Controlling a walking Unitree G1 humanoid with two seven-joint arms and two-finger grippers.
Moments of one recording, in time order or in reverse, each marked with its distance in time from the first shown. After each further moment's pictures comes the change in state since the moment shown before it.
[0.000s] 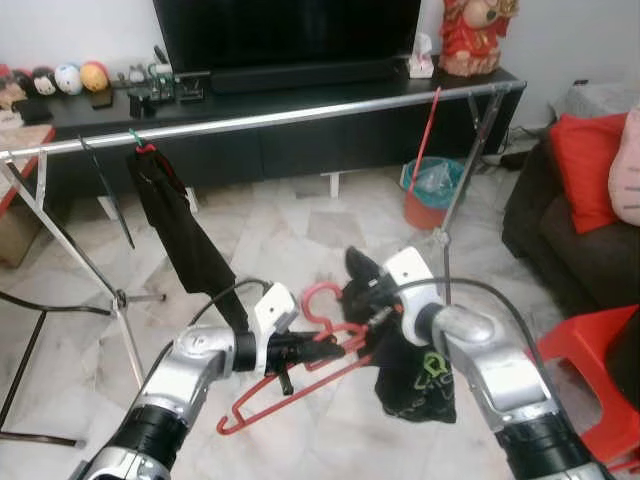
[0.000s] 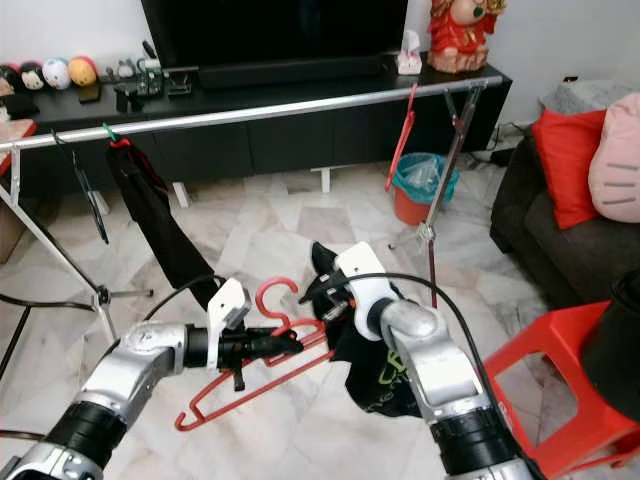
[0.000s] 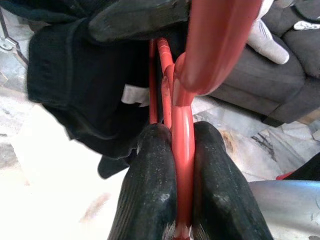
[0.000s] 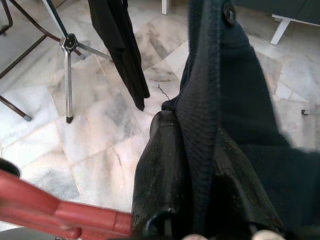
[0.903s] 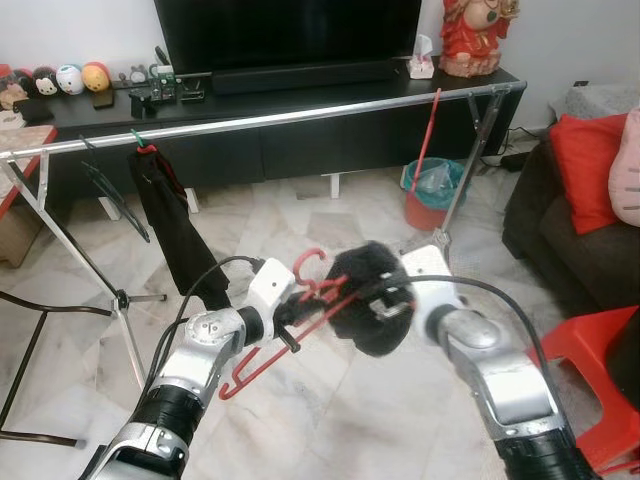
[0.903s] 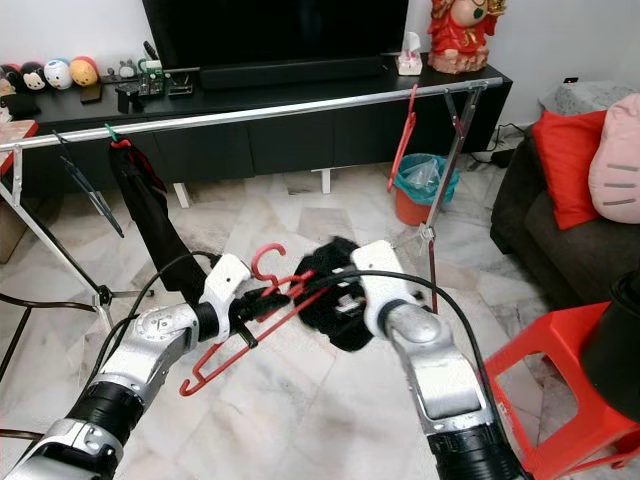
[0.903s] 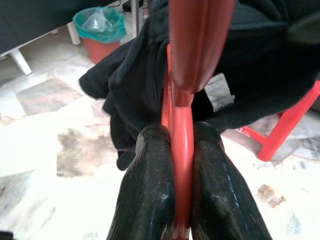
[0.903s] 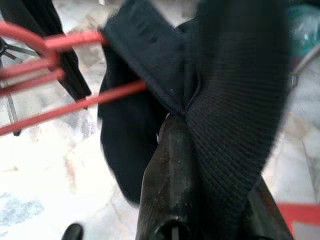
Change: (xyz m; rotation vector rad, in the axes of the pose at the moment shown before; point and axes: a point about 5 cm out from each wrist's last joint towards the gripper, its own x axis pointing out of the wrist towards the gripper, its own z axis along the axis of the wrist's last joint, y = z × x) left arm 0.005 0.039 0.007 0.073 -0.006 0.482; right arm -0.014 -0.008 -0.014 0.072 0.113 -0.335
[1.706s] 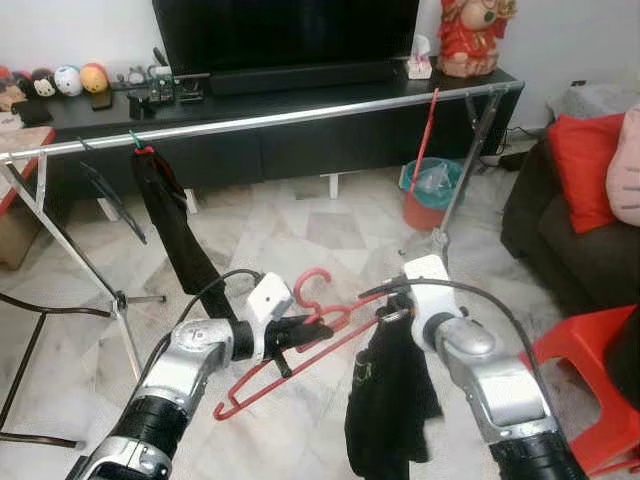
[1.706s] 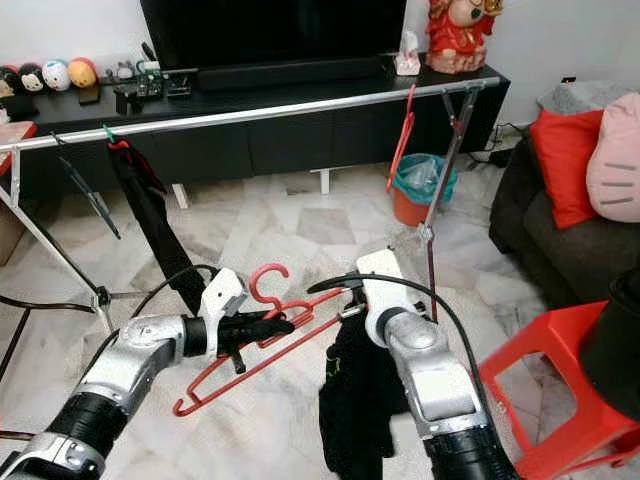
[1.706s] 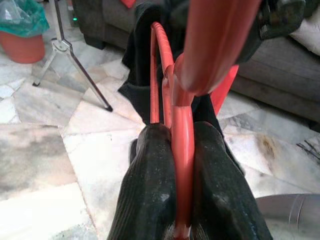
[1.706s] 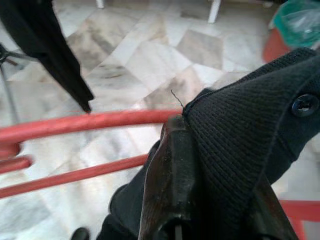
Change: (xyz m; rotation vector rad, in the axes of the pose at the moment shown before) left arm -0.018 -0.017 -0.005 -0.029 0.019 -0.325; right arm 0.004 -0.006 0.005 0.017 -0.029 -0.020
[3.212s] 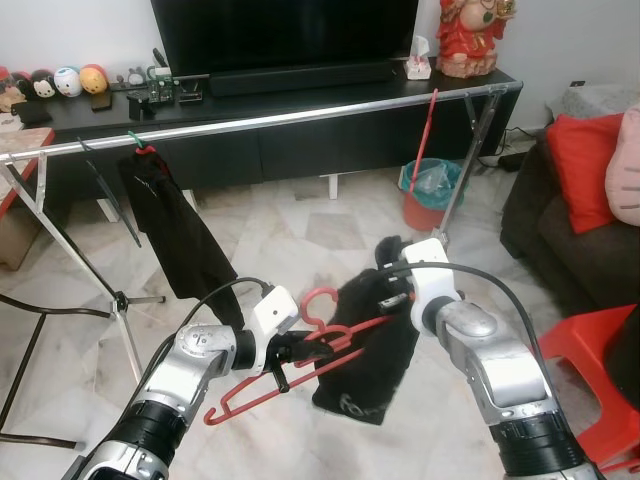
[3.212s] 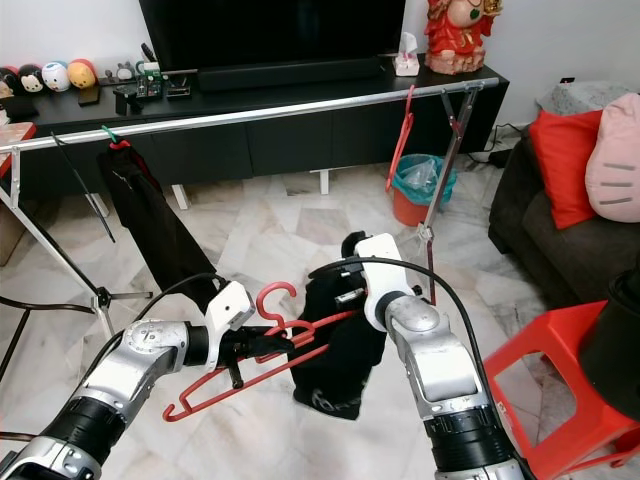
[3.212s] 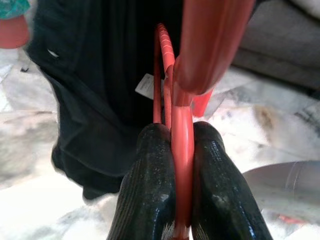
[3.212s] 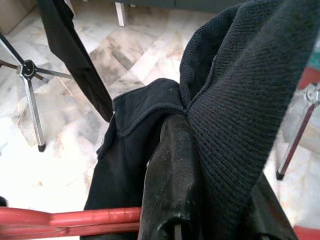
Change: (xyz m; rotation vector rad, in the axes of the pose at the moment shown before) left arm 0.005 -0.007 -0.008 0.062 0.105 -0.025; right arm 0.003 0.012 0.022 0.021 -0.059 0.099
